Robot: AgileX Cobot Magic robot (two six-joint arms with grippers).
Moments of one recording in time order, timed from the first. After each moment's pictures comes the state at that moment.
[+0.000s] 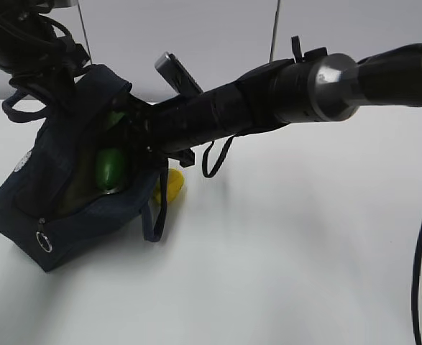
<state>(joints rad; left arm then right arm) -0.23 1.86 -1.69 -0.27 1.24 0.19 0.50 2.20 -1.61 1.48 0.72 -0.66</state>
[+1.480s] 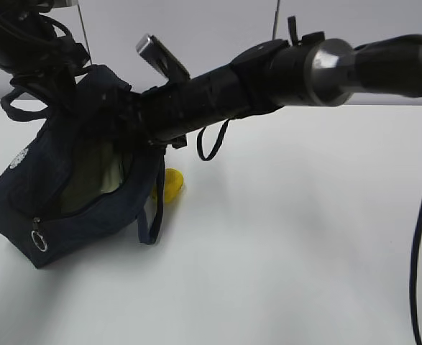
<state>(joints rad) -0.23 1.86 -1.69 -0.28 1.24 0.19 0.49 2.23 -1.71 1.38 0.80 -0.75</state>
